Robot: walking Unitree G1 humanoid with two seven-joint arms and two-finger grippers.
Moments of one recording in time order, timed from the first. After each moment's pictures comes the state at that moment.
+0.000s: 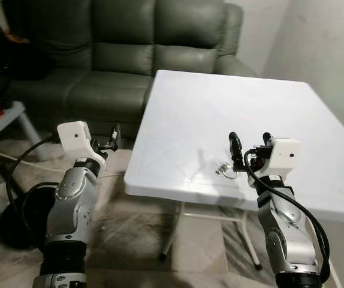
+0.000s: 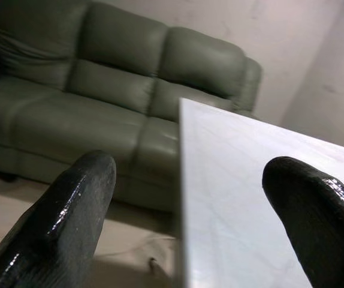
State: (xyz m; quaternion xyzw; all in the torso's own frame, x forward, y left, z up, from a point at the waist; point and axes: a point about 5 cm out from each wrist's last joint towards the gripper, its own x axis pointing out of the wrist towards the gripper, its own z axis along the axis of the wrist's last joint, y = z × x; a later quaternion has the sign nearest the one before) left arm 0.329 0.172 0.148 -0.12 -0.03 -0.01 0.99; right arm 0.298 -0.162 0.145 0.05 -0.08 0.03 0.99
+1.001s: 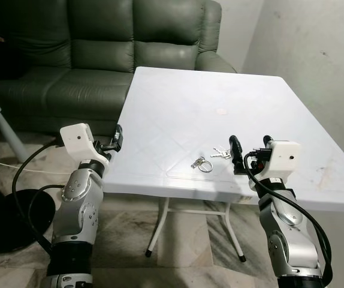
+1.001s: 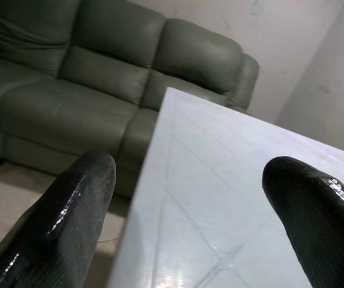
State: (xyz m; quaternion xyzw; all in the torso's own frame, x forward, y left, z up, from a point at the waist) left arm 0.329 0.169 0.146 -0.14 -0.02 0.00 0.99; right arm 0.295 -0.164 0.142 0.04 -0.07 0.03 1.00
